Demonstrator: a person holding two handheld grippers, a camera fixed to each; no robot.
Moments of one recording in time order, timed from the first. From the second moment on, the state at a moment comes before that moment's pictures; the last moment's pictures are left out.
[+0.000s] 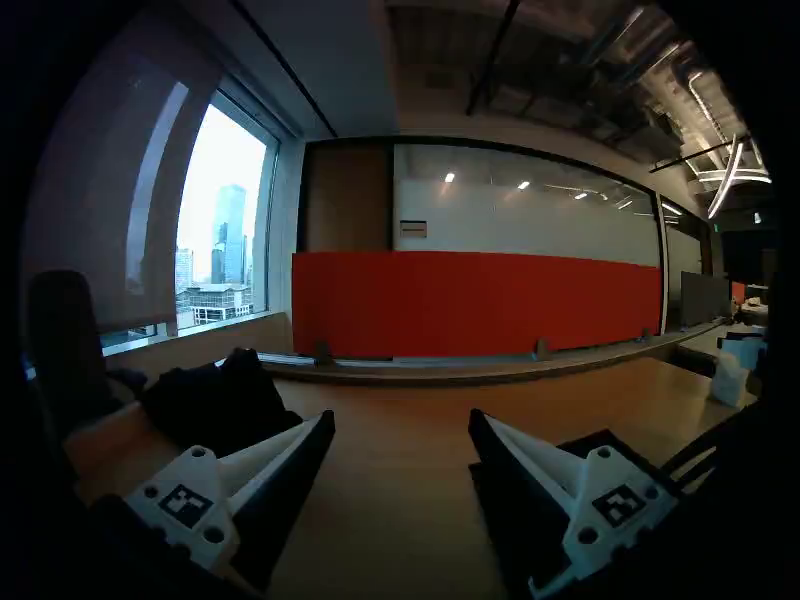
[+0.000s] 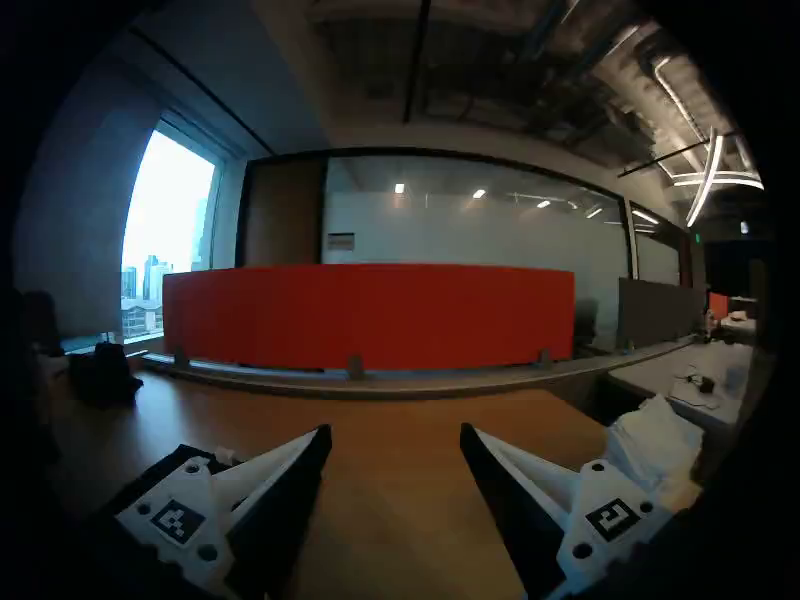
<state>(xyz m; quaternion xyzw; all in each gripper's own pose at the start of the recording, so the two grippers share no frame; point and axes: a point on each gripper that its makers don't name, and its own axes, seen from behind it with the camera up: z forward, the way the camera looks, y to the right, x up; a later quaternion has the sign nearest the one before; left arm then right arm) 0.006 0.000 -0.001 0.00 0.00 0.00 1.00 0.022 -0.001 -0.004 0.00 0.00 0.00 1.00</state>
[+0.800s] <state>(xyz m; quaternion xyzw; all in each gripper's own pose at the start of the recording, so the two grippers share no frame) 0.096 0.020 -0.016 -0.05 -0.03 0.02 1.00 0.116 -0.026 -0.024 0.04 -0.03 -0.04 1.00</state>
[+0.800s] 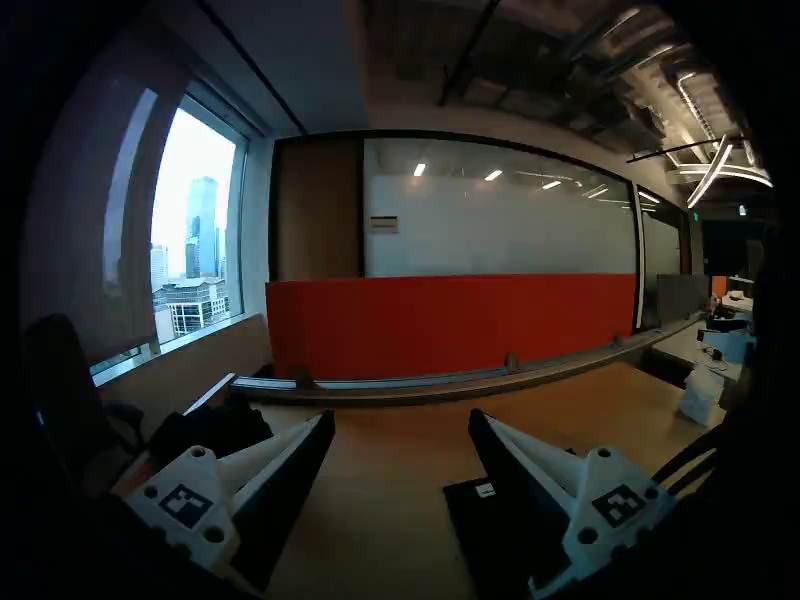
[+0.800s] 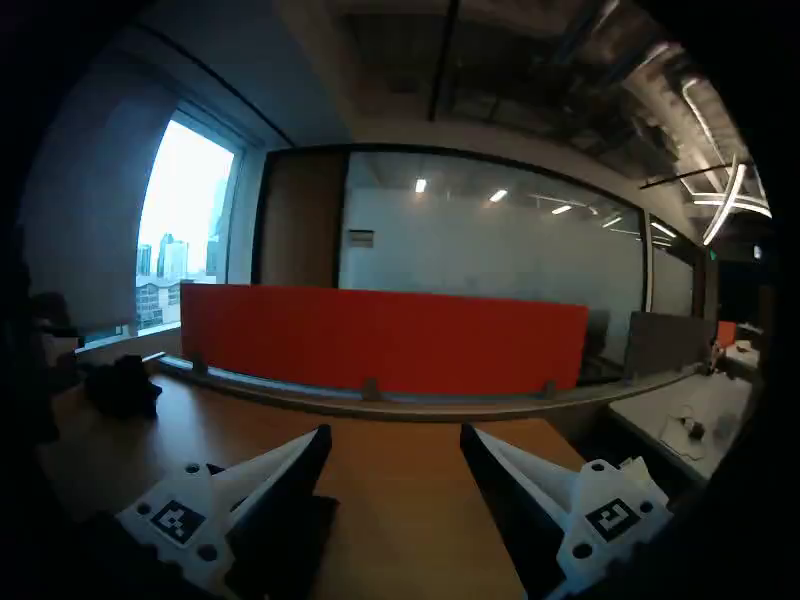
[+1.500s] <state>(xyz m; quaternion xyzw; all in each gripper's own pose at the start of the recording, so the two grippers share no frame) 0.048 0.055 -0.022 -0.14 -0.11 0.06 0.98 0.066 -0.092 -0.036 0.18 -0.13 -0.10 0.97</state>
